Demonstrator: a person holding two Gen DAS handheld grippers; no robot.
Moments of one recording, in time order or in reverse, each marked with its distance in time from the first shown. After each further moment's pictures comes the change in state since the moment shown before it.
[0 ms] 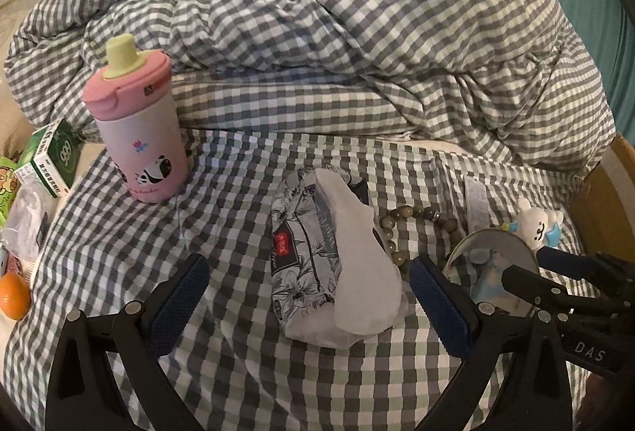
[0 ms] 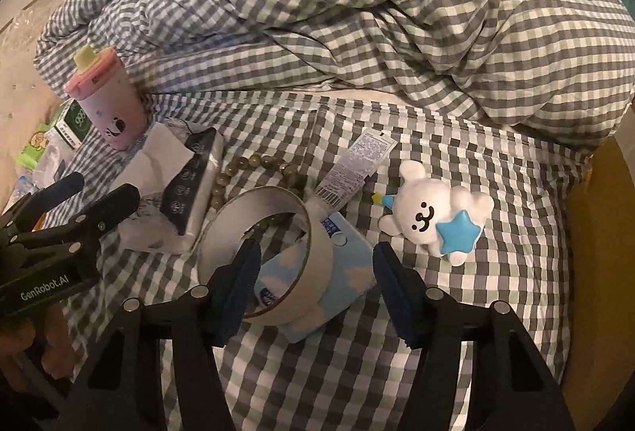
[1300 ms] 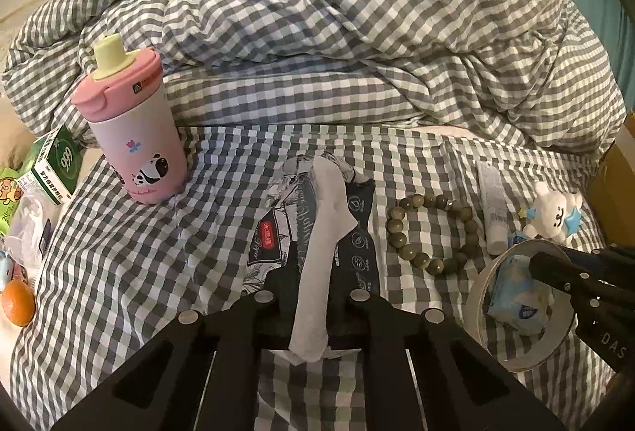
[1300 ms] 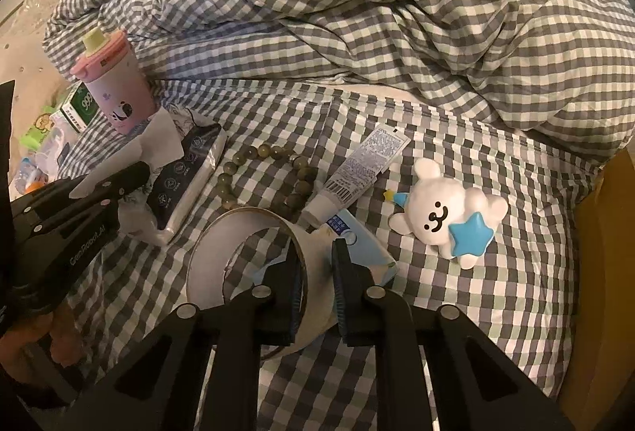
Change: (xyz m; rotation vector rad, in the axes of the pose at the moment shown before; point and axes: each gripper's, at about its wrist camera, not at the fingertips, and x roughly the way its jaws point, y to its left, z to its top) left arm 0.009 -0.006 -0.005 0.044 0.007 0.050; right arm 0.003 0.005 -0.001 -0.057 0.014 0.019
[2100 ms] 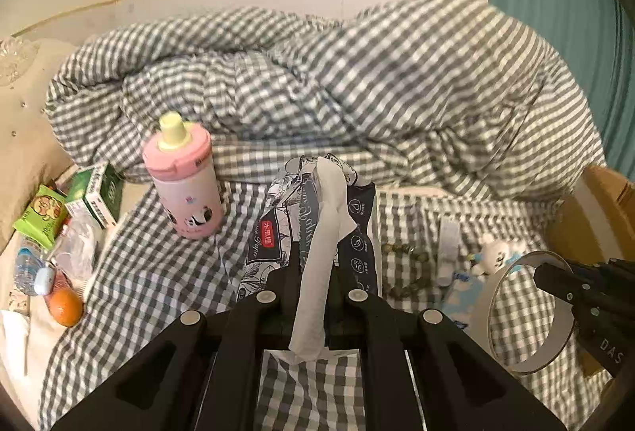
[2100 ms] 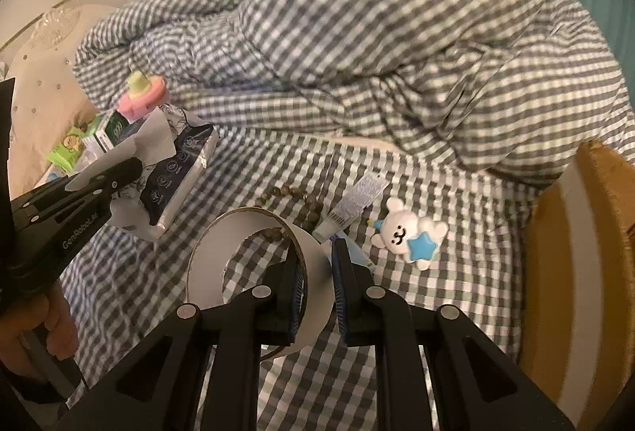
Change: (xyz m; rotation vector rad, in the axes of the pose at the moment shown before) left arm -0.103 0.004 0.026 -0.043 -0.136 0.010; right arm -0.094 0.009 0.002 -0.015 -0.128 -0.002
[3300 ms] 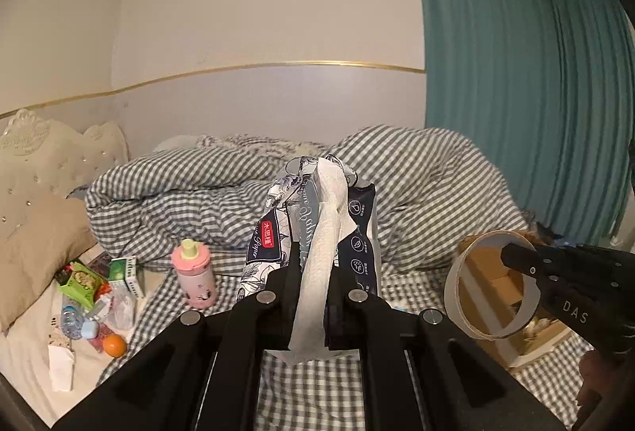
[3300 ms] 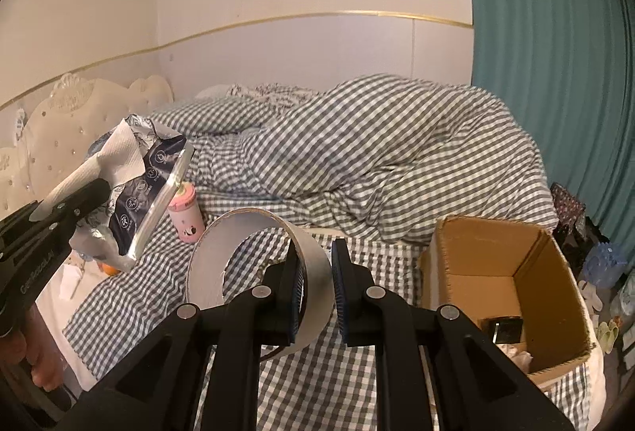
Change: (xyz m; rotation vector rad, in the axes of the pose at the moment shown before) left arm -0.235 -0.058 0.020 0.065 -0.329 -0.096; right arm -0.227 -0.014 -0.016 0.033 -0.324 -0.075
